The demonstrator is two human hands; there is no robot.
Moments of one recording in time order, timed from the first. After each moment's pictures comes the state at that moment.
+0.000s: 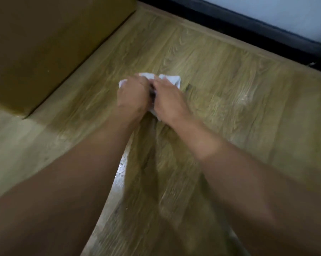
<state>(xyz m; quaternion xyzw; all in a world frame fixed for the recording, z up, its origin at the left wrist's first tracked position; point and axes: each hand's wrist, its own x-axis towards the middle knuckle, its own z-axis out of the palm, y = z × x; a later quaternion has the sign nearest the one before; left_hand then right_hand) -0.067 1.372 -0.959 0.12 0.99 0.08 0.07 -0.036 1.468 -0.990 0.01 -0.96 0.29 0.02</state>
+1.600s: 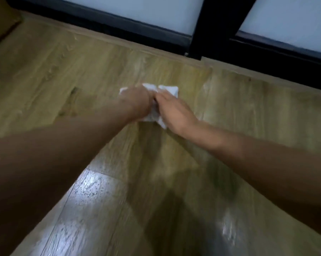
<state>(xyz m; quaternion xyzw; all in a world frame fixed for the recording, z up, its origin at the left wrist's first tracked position) 0.036 1.636 -0.944 0.41 0.89 -0.15 0.12 0.110 1.760 -0.989 -0.01 -0.98 0.21 0.00</state>
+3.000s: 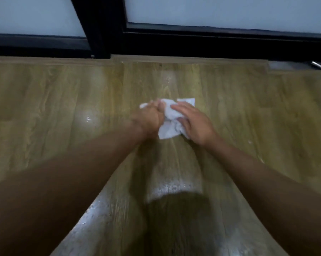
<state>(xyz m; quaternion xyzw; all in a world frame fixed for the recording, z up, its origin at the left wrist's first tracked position) 0.196 1.807 -0.960 0.64 0.76 -0.08 0.07 0.337 1.936 -0.996 -0.18 -0.95 0.26 0.07</state>
